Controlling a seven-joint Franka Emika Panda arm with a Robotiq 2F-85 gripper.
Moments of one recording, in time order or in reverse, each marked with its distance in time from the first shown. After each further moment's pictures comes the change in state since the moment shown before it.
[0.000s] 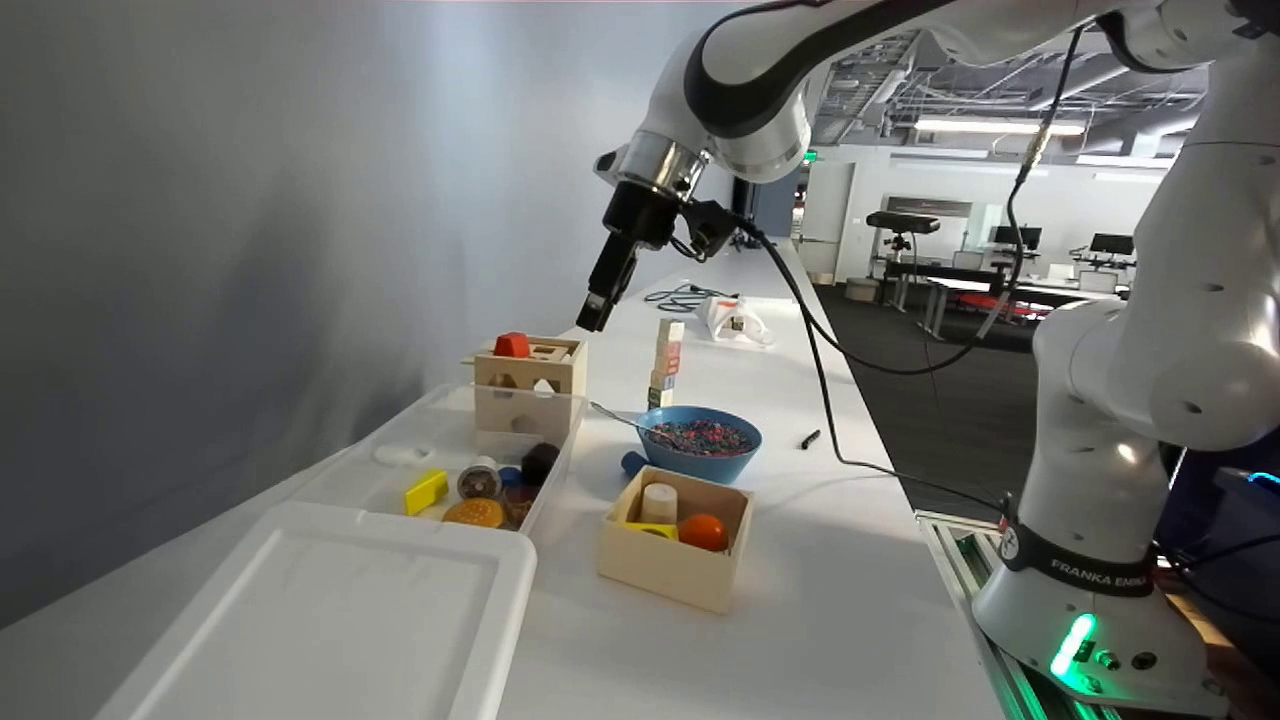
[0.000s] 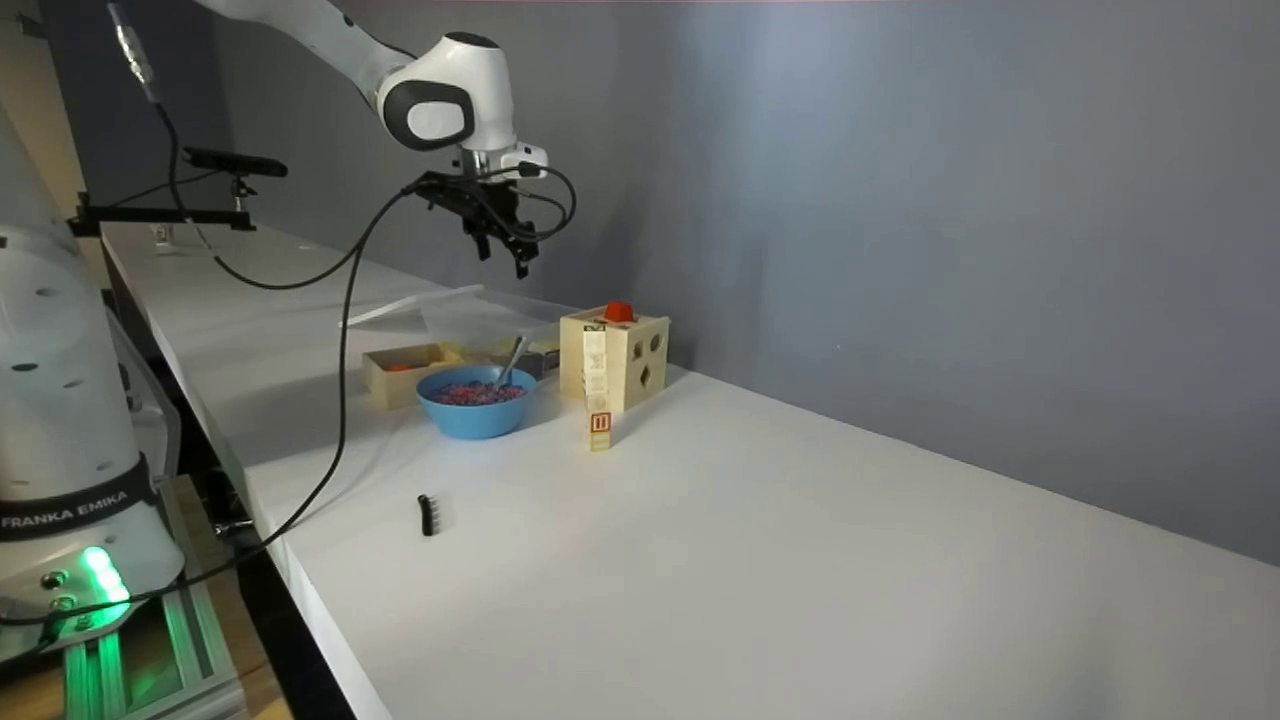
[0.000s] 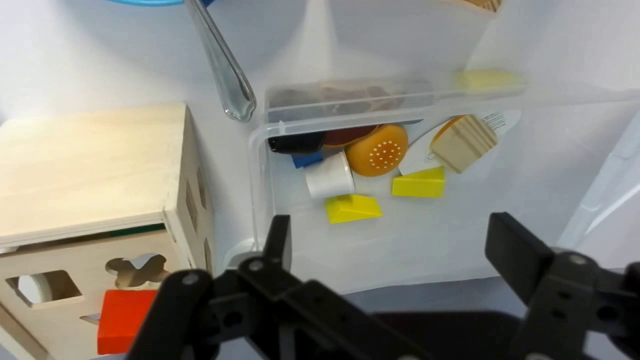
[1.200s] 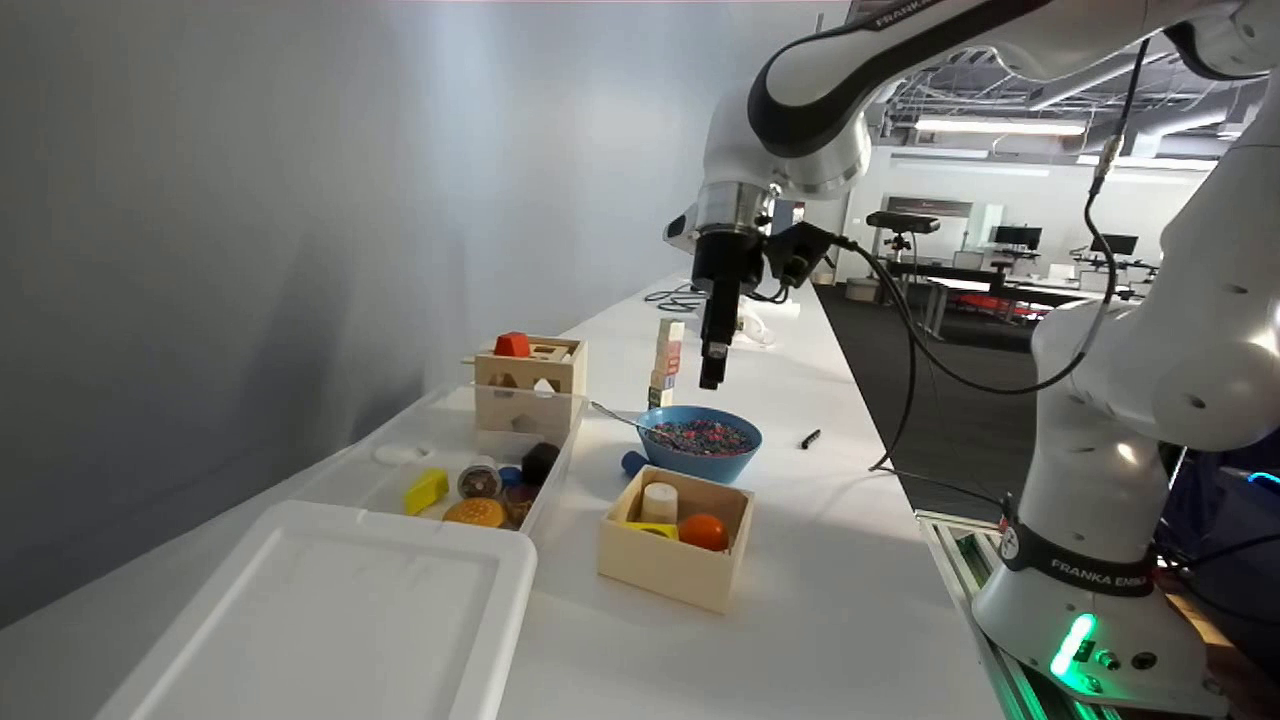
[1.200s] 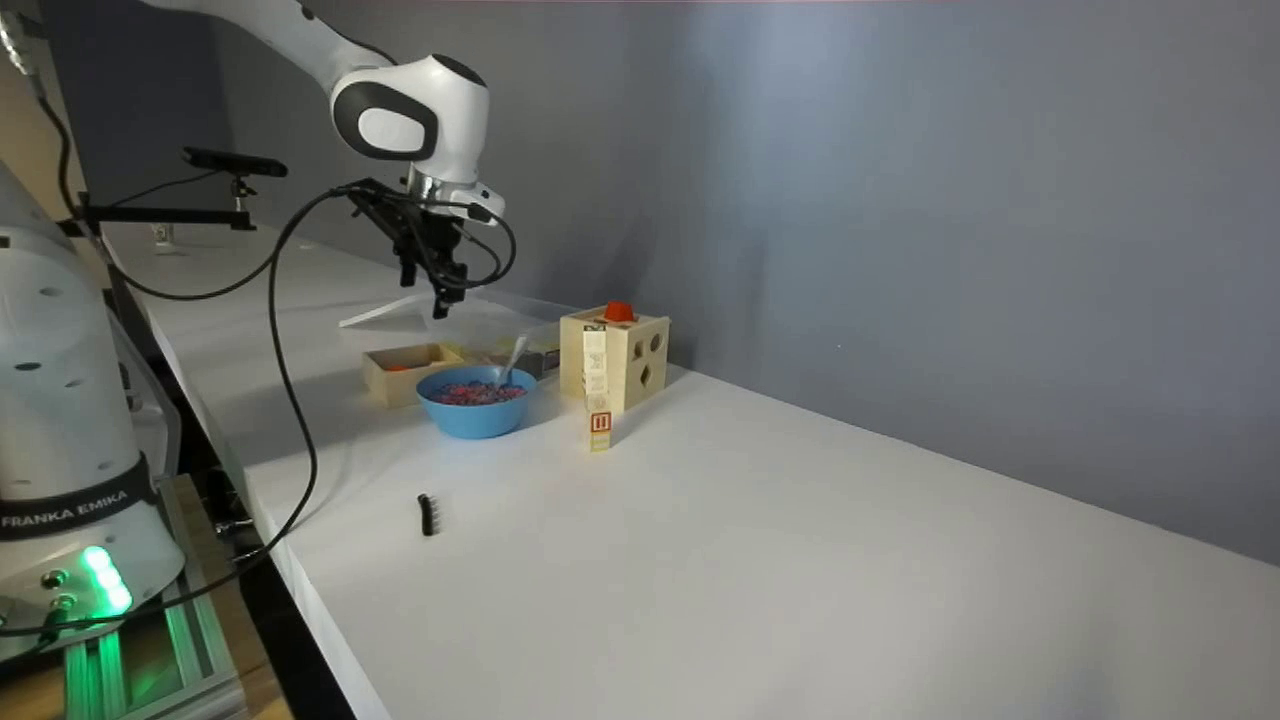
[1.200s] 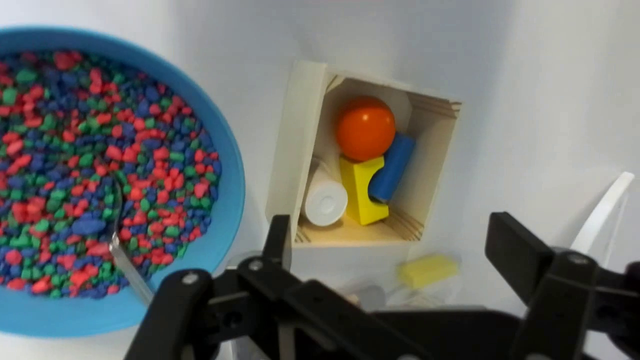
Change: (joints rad) arm 0.018 -0.183 -0.094 -0.223 0.028 -0.316 0.023
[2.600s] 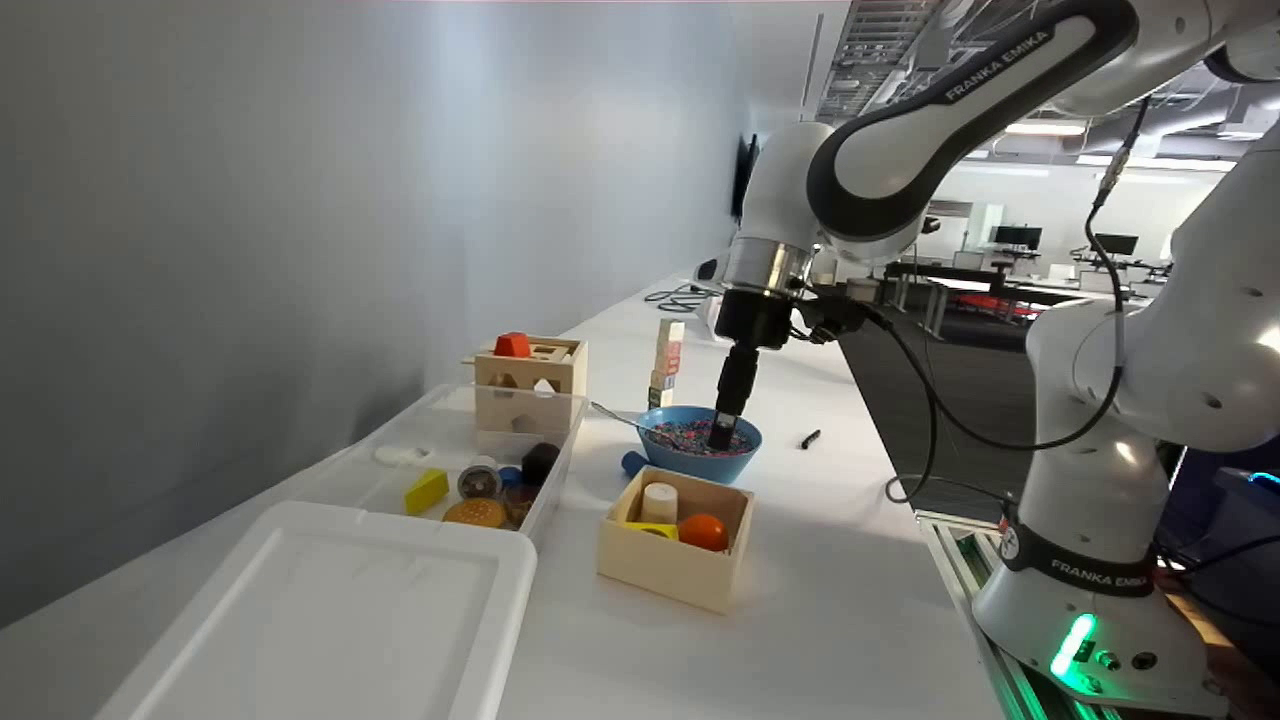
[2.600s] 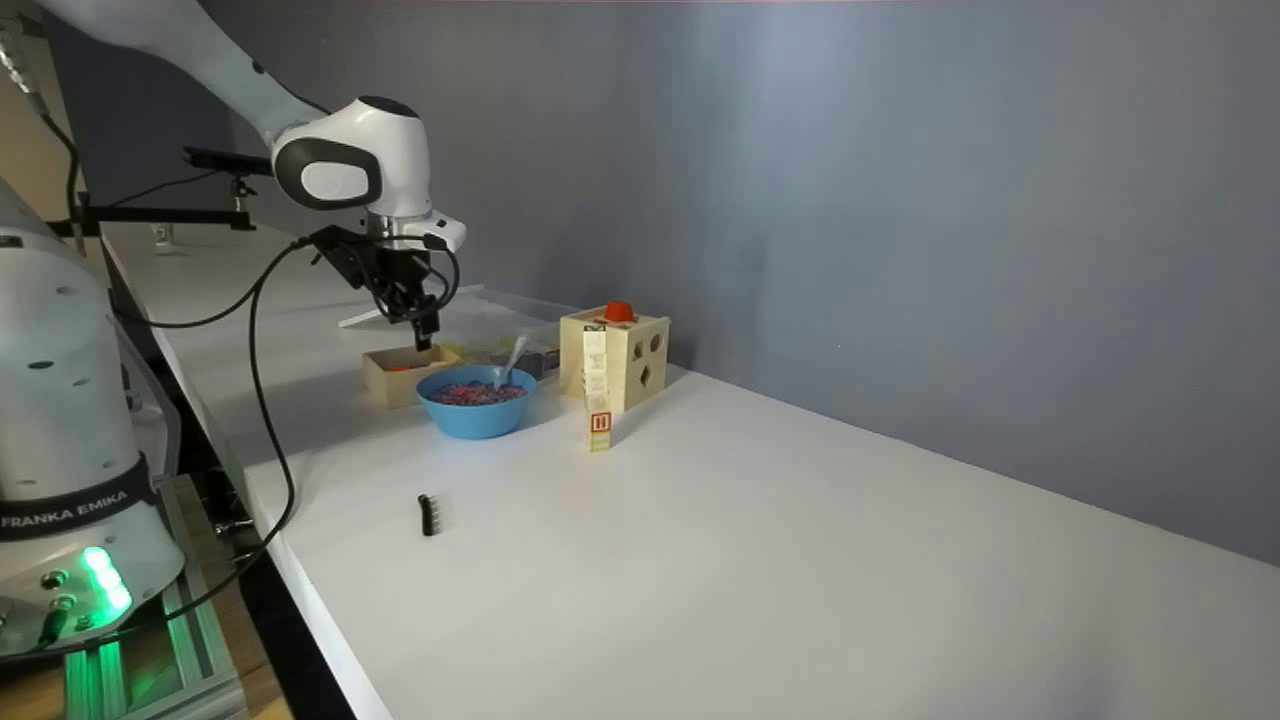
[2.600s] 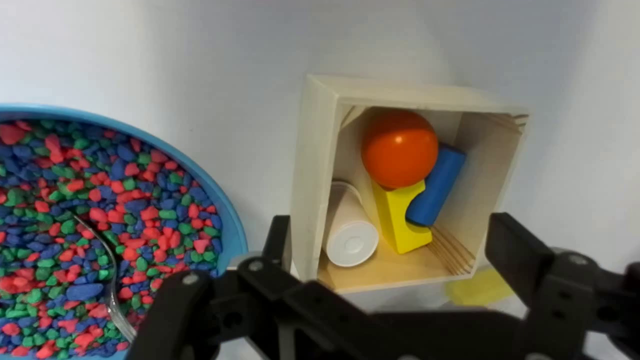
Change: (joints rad) arm 0.073 -0.077 0.077 -0.247 -0.015 0.371 0.167
